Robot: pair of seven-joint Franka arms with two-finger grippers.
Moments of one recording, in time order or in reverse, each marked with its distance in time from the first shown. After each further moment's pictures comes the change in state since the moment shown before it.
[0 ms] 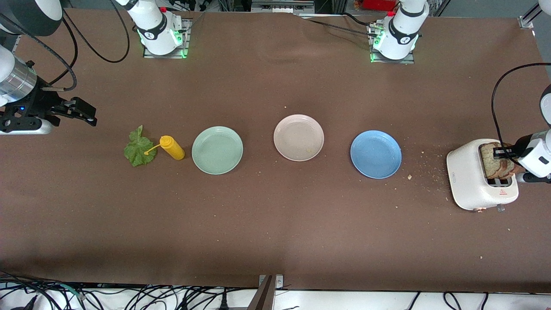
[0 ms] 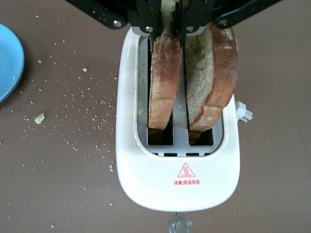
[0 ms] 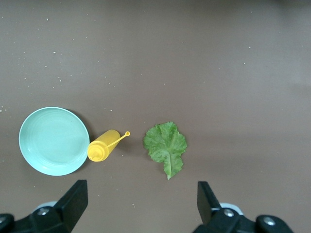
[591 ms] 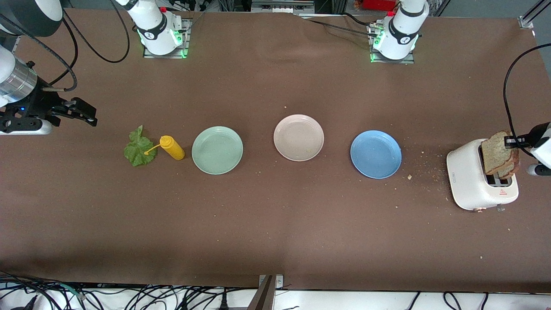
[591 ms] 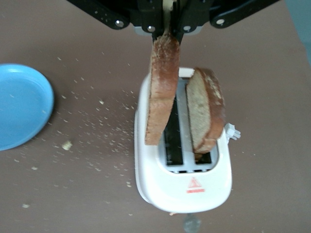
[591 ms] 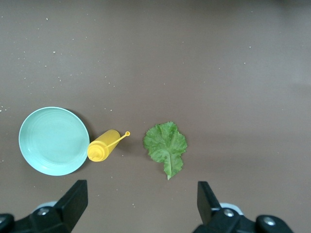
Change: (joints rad) left arm -0.033 -0.042 -0.081 0.201 0.036 -0.331 0.001; right arm 0.000 0.002 0.000 0.000 0.000 0.000 0.000
